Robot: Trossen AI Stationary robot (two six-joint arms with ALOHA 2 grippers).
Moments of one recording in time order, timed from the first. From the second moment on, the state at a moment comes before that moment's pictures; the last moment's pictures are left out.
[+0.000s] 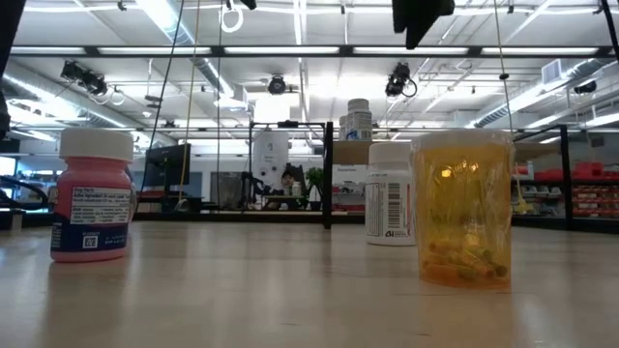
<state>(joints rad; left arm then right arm) 0.14 1.73 2.29 -1.55 -0.19 -0.26 0.10 1.76 1.95 -1.54 0.15 0.66</state>
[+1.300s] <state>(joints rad) -0.12 1.84 1.50 -0.32 -0.06 -0.17 0.19 1.35 1.96 -1.57 0.42 0.92</state>
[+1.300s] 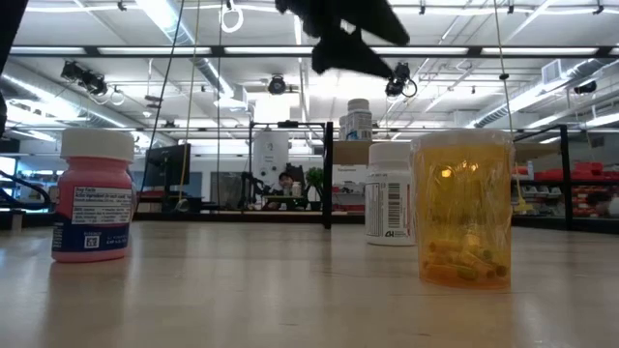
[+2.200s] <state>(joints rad) -0.14 2.01 1.46 -0.29 -0.15 -0.13 0.20 1.39 1.95 -1.57 0.39 1.06</state>
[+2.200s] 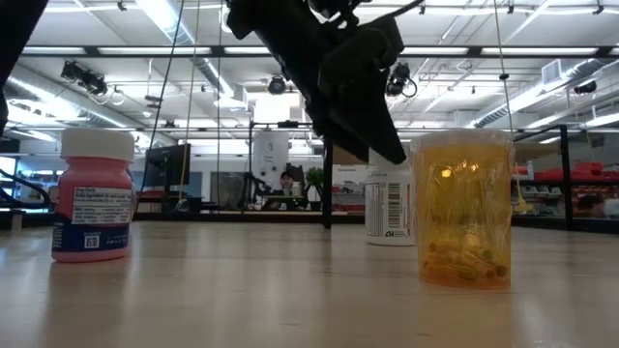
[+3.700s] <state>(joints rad) 0.05 1.81 2.03 -0.66 -0.11 -0.13 0.22 1.34 1.96 -1.45 0.44 0.61</state>
